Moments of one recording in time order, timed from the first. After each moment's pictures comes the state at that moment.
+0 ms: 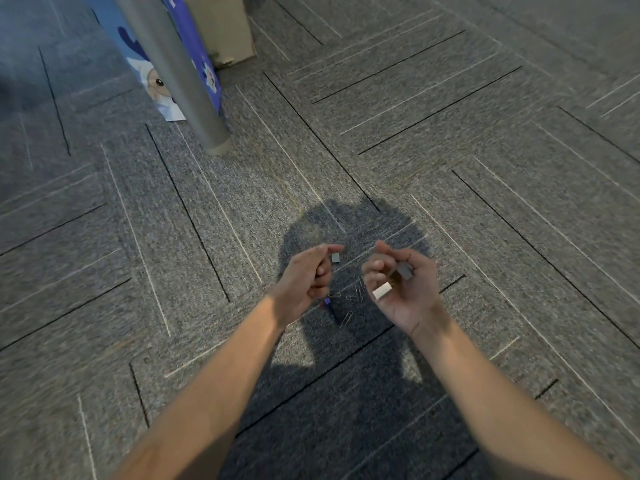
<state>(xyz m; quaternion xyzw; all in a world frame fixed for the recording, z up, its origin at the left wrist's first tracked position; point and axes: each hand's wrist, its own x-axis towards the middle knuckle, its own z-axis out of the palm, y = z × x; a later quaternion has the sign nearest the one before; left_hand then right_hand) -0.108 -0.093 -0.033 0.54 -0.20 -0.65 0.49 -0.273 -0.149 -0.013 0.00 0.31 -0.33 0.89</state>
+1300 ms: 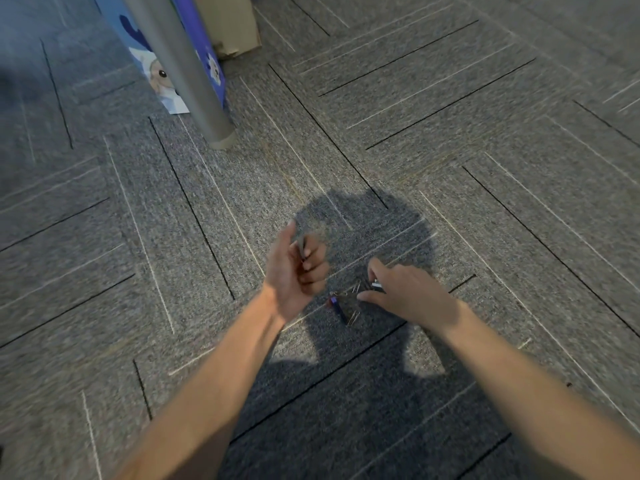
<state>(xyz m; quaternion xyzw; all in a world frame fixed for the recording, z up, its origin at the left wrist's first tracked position) -0.095 -0.087 -0.023 0.44 -0.13 -0.65 0.60 -0.283 -0.169 -0.044 -0.92 0.34 0.12 0.18</state>
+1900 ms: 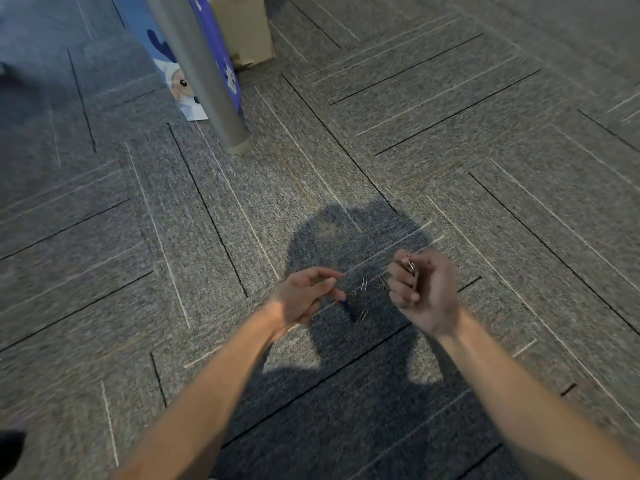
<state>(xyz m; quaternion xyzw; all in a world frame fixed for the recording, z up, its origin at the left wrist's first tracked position) -0.084 -0.052 -0.034 0.63 -0.26 -0.63 0.37 -0.284 -0.152 -0.033 -0.26 0.32 -0.27 0.87</state>
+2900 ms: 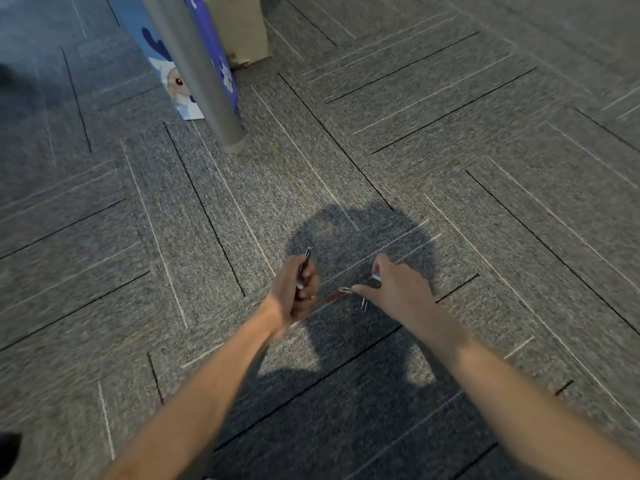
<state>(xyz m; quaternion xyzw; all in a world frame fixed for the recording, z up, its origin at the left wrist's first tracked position) -0.085 -0.052 -0.035 0.57 -0.16 -0.64 0.50 -0.261 -0.148 -0.034 -0.83 0.49 0.08 0.25</state>
